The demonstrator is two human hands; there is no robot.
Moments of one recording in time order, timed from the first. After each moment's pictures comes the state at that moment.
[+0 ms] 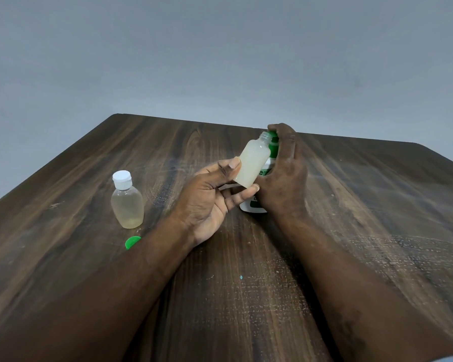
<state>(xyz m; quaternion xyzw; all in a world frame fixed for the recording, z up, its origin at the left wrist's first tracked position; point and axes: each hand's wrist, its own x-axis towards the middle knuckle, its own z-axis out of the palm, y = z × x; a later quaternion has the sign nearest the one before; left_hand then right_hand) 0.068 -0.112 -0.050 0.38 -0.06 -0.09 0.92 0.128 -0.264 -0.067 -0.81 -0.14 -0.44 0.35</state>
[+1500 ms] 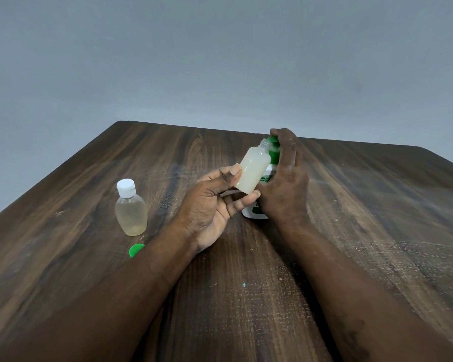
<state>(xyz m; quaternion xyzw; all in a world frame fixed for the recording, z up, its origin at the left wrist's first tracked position) 0.069 -0.112 -0.048 0.38 -0.05 -0.09 0.92 0.128 -0.263 -0.068 -0.81 -0.15 -0.45 0.35</state>
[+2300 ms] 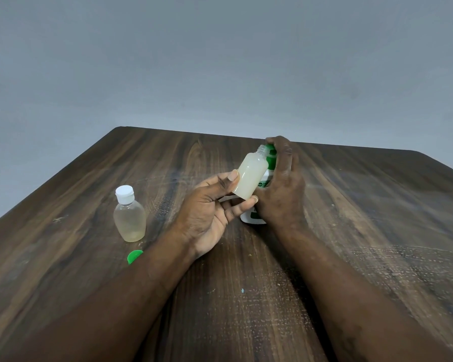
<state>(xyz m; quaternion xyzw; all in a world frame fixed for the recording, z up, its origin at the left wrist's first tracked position) 0.069 -0.113 -0.048 0.37 -0.05 -0.09 0.92 0.126 -0.263 -0.067 -0.81 -0.15 -0.43 0.36</state>
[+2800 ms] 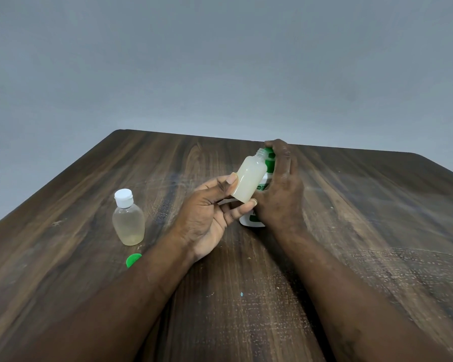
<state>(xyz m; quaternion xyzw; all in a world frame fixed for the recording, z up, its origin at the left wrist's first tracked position) 0.069 -0.112 -0.048 0.37 -0.05 -0.10 0.92 0.129 -0.263 -0.069 -0.82 -0.13 -0.43 0.35</state>
